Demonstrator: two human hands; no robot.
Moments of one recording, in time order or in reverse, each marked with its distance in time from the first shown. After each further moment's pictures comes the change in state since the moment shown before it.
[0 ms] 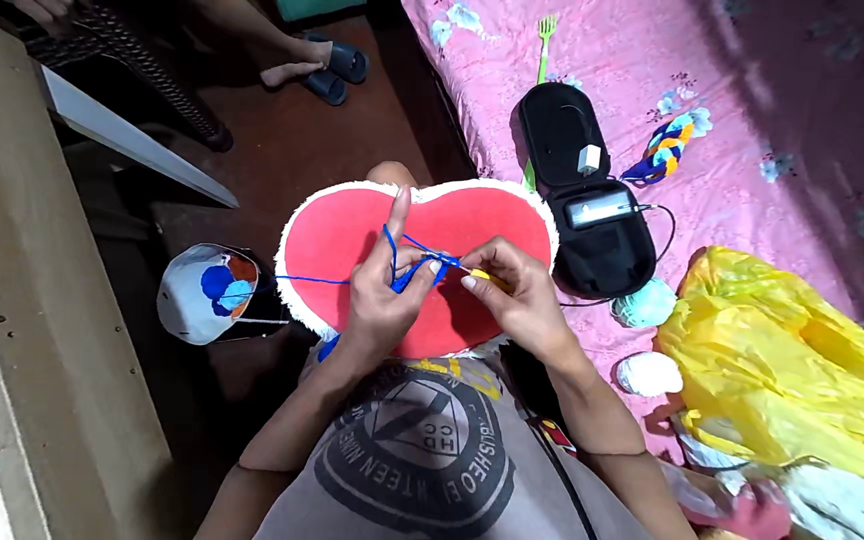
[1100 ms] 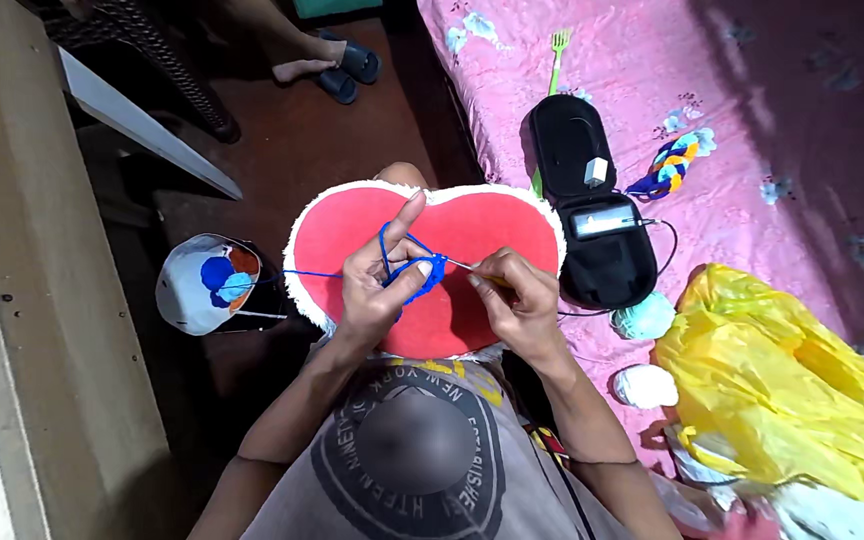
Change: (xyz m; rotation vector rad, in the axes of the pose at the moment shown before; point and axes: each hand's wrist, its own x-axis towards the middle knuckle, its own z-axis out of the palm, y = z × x) left_hand 0.004 -0.006 -0.021 -0.339 -0.038 0.044; right_hand 0.005 0.019 0.016 -0.178 0.170 -0.423
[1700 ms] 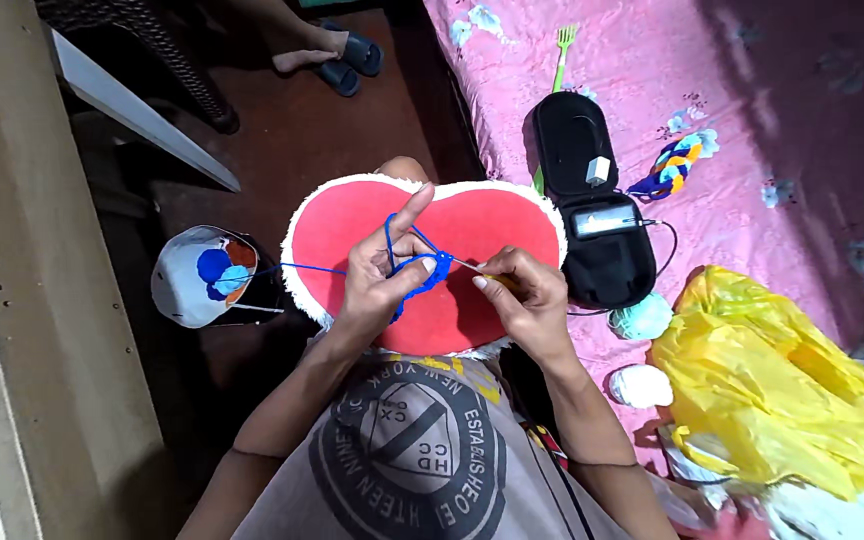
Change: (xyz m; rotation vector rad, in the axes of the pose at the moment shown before) left_hand 0.003 0.002 0.002 -0.090 -0.032 -0.094; right_hand -0.003 -0.001 -0.008 0.184 -0.032 0.142
